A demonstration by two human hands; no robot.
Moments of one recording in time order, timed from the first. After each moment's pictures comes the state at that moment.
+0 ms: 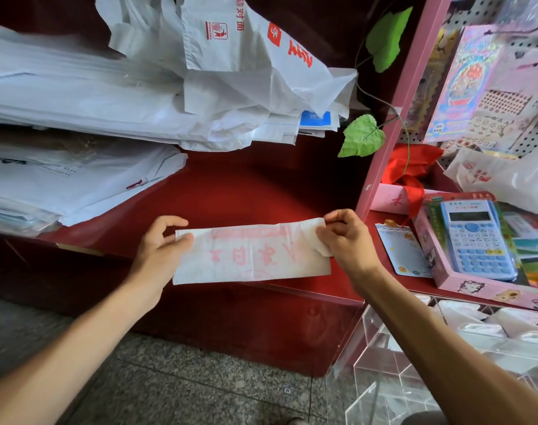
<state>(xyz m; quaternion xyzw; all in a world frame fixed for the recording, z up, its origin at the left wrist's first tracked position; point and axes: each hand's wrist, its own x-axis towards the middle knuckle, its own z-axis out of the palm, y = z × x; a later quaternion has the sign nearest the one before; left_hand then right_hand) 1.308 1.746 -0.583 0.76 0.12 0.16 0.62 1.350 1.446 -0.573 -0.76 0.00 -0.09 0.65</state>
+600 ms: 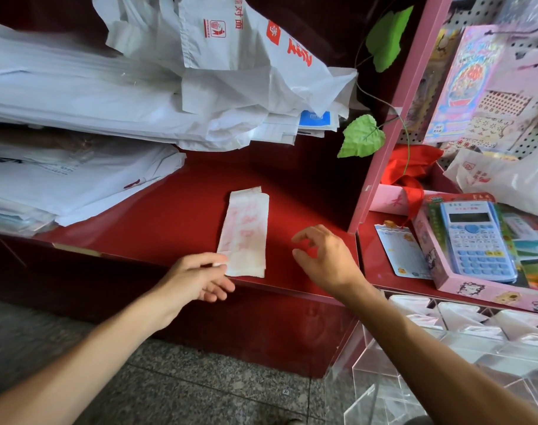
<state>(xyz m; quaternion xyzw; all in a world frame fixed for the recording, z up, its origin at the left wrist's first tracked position) 1.290 1.712 -0.586 0.76 0.10 -0.10 0.64 1.344 1.460 -0.588 -0.92 -0.16 -0.11 0.34</state>
